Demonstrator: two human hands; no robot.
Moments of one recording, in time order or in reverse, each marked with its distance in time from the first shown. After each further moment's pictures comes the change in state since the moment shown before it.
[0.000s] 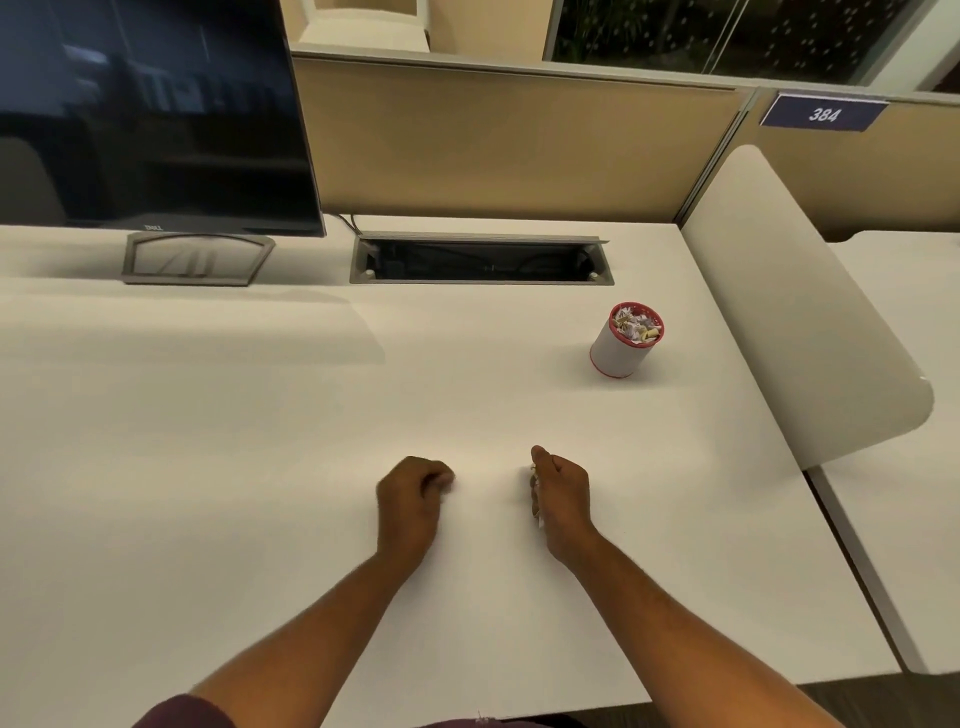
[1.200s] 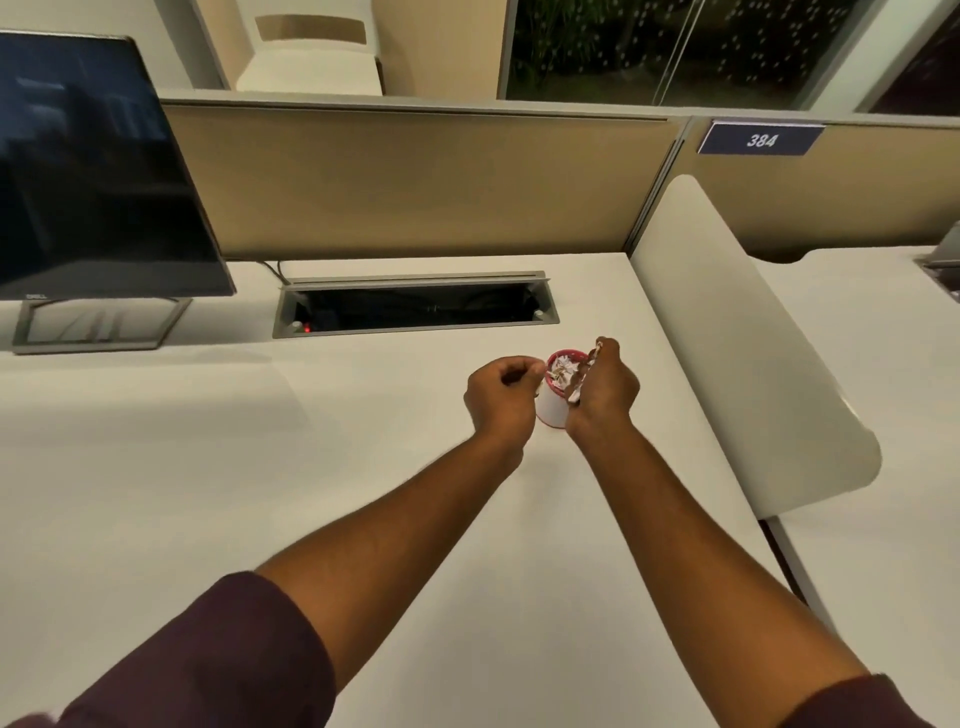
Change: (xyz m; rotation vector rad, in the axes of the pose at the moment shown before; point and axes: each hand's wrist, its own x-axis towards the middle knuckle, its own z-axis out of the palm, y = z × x) left_hand 0.129 0.223 0.141 -0.520 -0.018 -0.268; right_hand 0.120 -0.197 -0.070 0.588 0.283 0.095
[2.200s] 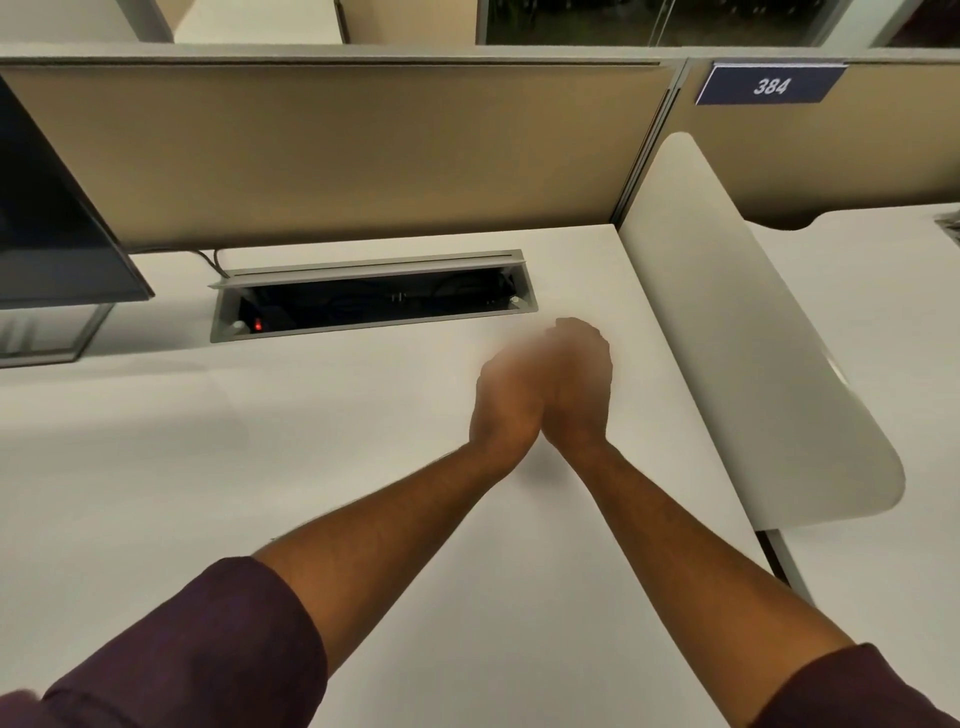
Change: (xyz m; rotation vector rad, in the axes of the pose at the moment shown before) left_hand 0.039 -0.023 0.054 0.515 -0.174 0.507; right_hand 0.098 0.037 -0.018 -0.826 -0.137 -1.208
